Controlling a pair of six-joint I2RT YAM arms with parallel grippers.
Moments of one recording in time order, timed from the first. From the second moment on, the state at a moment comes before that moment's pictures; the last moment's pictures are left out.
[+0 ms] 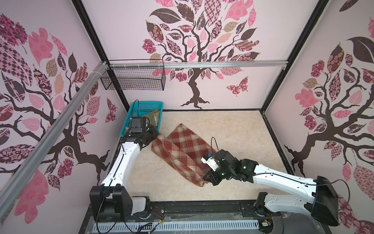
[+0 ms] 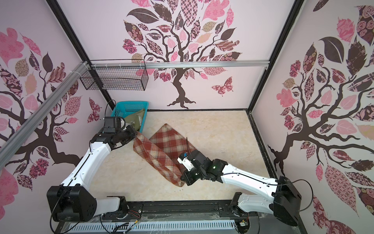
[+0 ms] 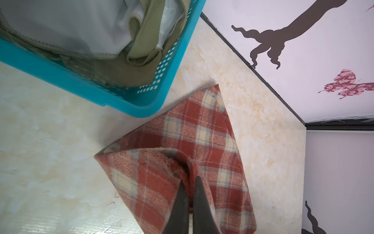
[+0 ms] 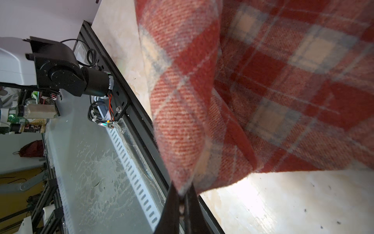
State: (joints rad) left arm -0.02 1.33 1.16 -0.61 0.19 -0.64; right arm 0.94 1.17 0.78 -0.48 -0.37 0.43
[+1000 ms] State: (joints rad) left arm -0.13 1.83 1.52 -0.57 0.19 -0.64; right arm 0.60 1.30 0.81 -0.49 -0.55 0.37
